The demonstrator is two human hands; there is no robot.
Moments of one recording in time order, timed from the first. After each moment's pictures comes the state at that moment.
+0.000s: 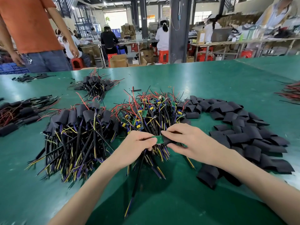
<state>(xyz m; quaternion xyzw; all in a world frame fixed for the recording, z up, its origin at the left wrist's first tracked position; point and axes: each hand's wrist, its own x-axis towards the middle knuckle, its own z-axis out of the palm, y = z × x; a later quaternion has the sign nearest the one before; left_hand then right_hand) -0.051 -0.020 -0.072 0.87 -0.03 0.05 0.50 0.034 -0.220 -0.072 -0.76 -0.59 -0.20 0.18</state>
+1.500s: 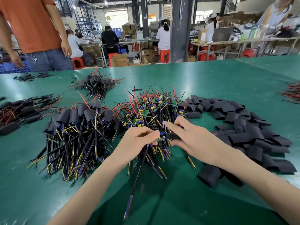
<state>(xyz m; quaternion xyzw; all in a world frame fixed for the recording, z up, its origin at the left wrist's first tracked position) -0.052 -0.027 -0.067 0.82 0.04 0.08 0.56 0.028 -0.219 -0.066 -0.85 -0.50 -0.17 0.07</state>
